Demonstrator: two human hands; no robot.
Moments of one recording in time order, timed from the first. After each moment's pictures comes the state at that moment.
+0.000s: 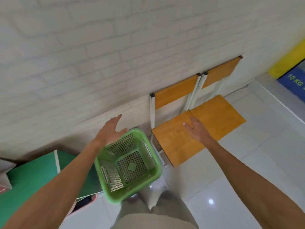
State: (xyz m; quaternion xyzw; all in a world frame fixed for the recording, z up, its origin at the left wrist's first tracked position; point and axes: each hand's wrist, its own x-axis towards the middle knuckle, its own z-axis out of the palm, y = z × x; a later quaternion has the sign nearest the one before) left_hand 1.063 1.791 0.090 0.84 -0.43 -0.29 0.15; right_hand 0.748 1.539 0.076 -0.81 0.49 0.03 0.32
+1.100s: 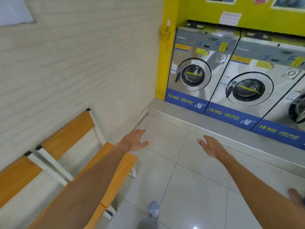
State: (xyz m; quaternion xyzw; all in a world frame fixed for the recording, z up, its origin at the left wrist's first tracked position) left_hand 0.406 1.132 0.165 0.61 -0.75 -0.26 0.00; right_hand 0.012 1.134 0.148 -0.64 0.74 -0.05 0.20
